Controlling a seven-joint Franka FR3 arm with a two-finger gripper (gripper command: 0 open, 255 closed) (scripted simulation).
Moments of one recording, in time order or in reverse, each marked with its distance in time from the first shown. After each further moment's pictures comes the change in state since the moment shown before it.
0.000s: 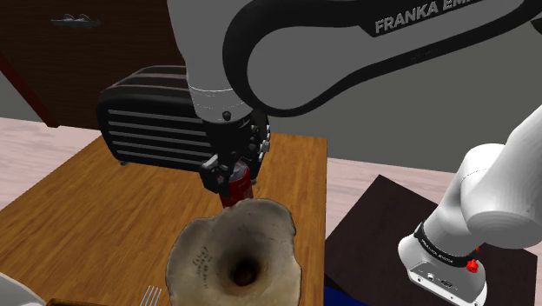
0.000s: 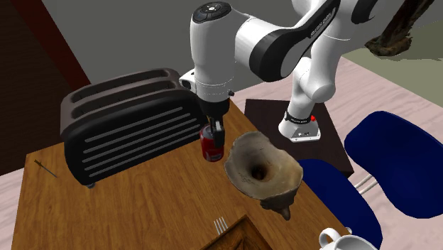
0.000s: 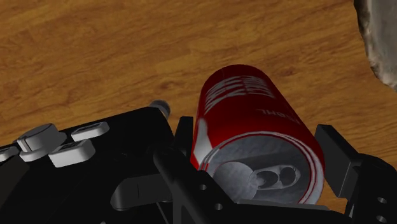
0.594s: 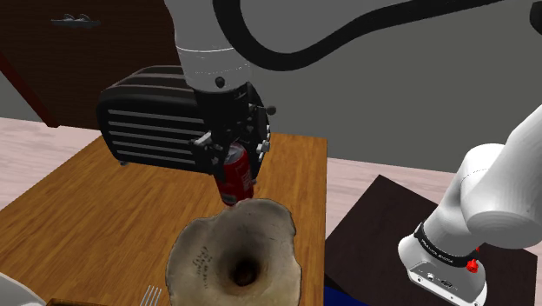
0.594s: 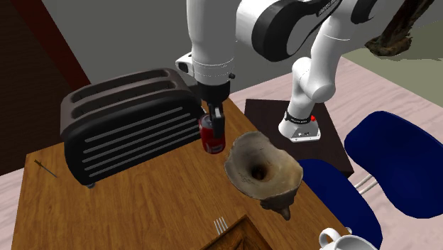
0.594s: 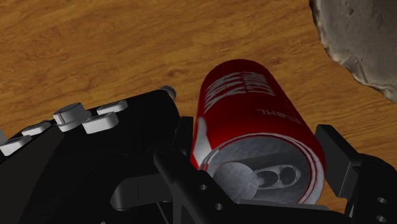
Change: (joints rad) arm -0.002 0.002 -0.002 0.120 -0.003 -0.117 0.003
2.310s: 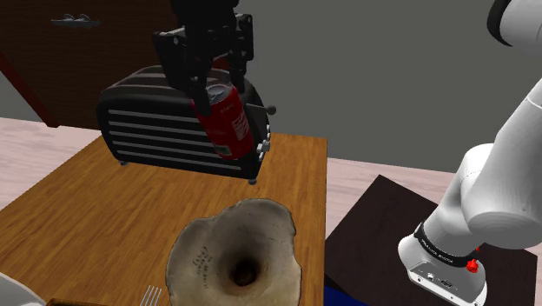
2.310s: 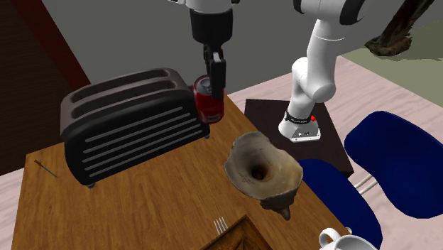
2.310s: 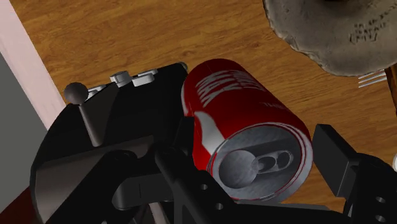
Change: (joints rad) arm 0.018 0.132 0.025 0.496 -0.069 -0.382 0.053
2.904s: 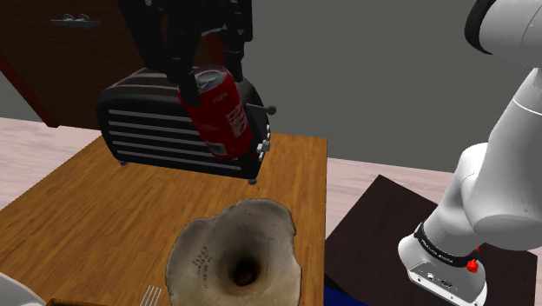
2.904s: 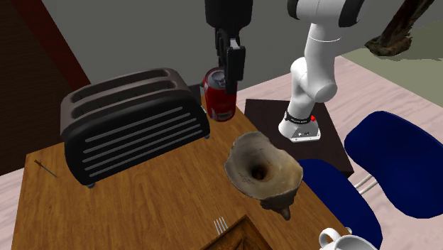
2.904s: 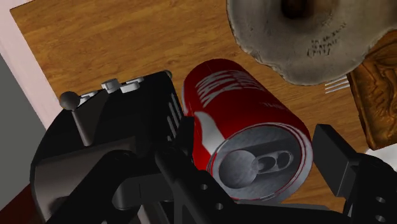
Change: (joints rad) arm 0.074 0.078 0.052 0.189 -0.050 -0.125 0.104
